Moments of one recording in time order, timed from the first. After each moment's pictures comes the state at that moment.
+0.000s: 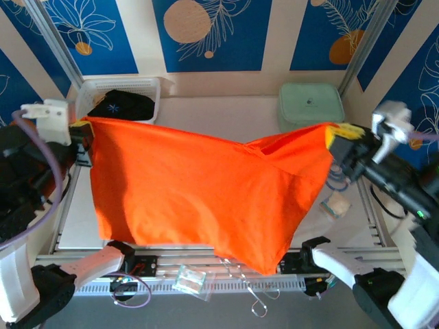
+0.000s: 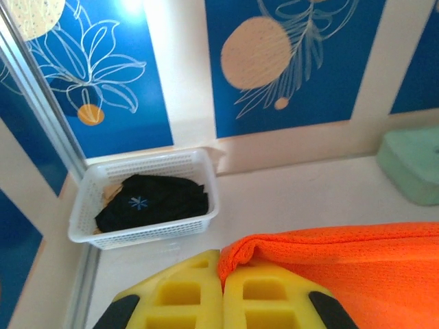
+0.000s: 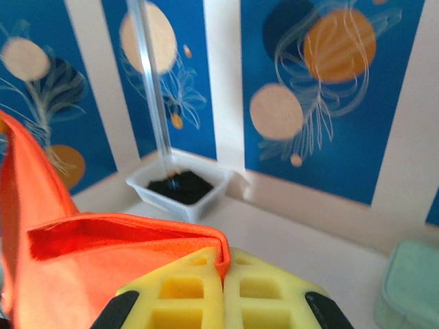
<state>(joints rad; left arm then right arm) -0.45 1.05 2.06 -1.30 -0.32 -0.02 0.27 0.99 2.13 -1.24 -0.33 0.03</state>
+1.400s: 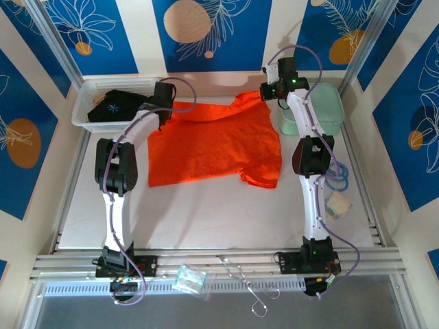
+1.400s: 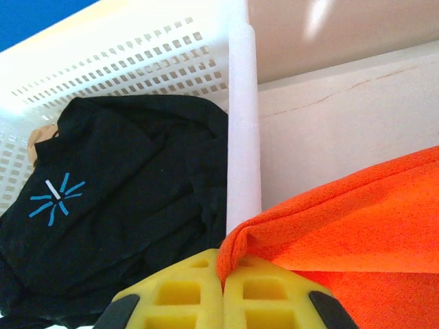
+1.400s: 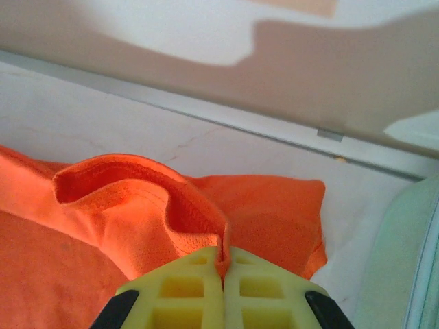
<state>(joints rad) -0.25 2.16 1.81 -0.37 -0.51 0.11 0.11 2.50 2.56 -0.85 -0.26 -0.09</state>
